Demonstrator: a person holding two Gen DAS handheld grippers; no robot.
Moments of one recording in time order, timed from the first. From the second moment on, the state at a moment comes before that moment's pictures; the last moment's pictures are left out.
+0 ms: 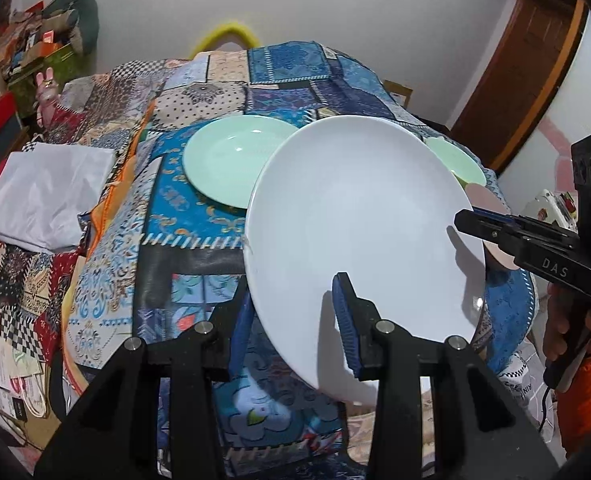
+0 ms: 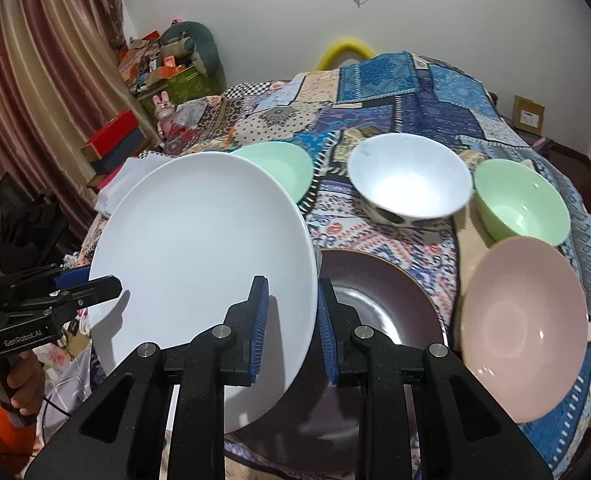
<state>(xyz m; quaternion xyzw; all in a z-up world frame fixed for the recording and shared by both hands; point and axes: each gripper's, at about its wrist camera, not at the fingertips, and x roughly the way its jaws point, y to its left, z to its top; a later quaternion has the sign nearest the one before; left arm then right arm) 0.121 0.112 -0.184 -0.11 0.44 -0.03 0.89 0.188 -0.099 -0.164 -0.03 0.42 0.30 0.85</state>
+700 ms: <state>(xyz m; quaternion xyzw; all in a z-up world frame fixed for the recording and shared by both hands) 0.151 0.051 -0.209 -0.08 0.48 -0.07 0.87 0.184 -0.160 -0.185 0.01 0.44 0.26 0.86</state>
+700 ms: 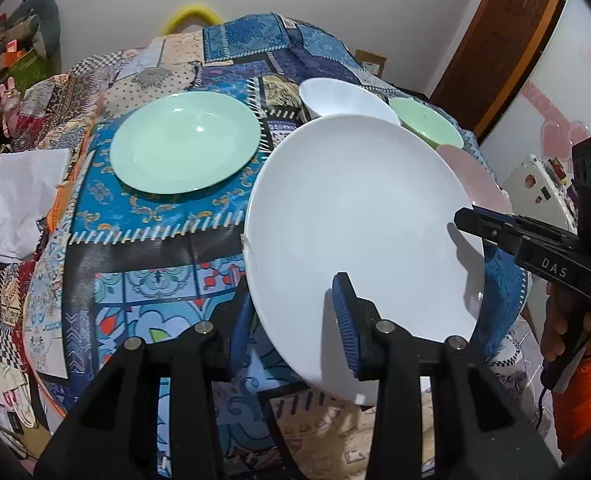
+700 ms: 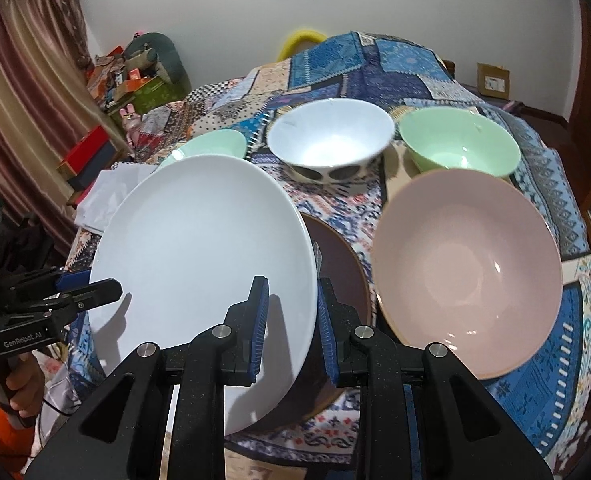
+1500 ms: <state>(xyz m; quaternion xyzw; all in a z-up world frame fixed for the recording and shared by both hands) 0.179 0.033 -0.245 -0.07 0.52 -0.07 0.85 0.190 -0.177 -0.215 0.04 0.47 0.24 0.85</state>
